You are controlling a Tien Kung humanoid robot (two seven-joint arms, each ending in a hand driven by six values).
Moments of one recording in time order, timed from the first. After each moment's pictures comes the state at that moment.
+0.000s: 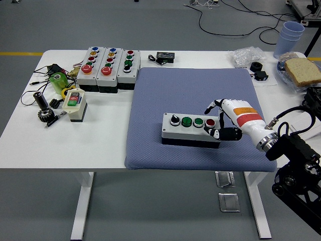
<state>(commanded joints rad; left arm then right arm) -0.12 0.01 -1.22 -0.18 1.76 0.04 0.32 0.43 -0.37 0.84 1.47 -1.94 -0.21 -0.14</state>
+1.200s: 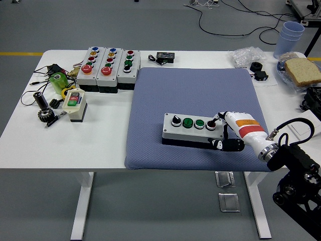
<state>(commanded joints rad) -0.11 0.01 -1.22 -0.18 1.78 0.03 0.33 0.38 -0.37 0.82 1.44 -1.96 -0.20 -0.16</state>
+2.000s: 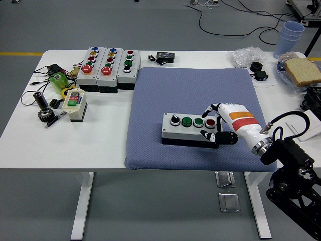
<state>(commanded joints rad) -0.11 0.01 -1.22 -0.18 1.77 0.03 0.32 0.43 -0.34 0.79 1.46 -1.98 -0.23 -0.18</state>
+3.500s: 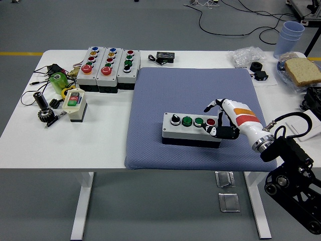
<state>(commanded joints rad) -0.11 0.01 -1.22 -0.18 1.78 0.03 0.33 0.41 -0.33 0.87 1.43 -1.76 -0.34 -0.14</state>
